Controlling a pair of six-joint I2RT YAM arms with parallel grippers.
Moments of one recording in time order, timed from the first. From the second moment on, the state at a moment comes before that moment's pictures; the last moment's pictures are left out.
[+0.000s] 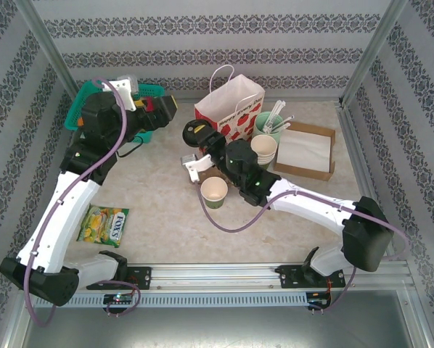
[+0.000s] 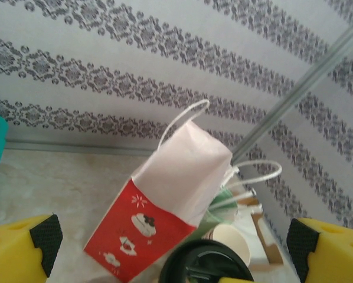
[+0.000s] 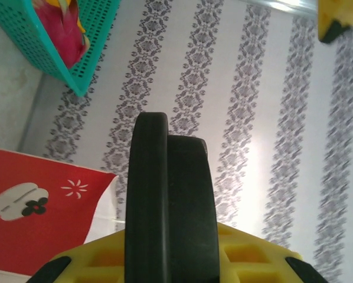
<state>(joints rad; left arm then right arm) -0.29 1.19 1.46 -0.48 0.19 -0.45 0.88 1.46 1.03 0.42 0.25 -1.82</state>
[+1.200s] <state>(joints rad) -0.38 1.55 1.89 -1.15 0.32 -0.06 0.86 1.47 0.97 0.60 0.09 -2.08</state>
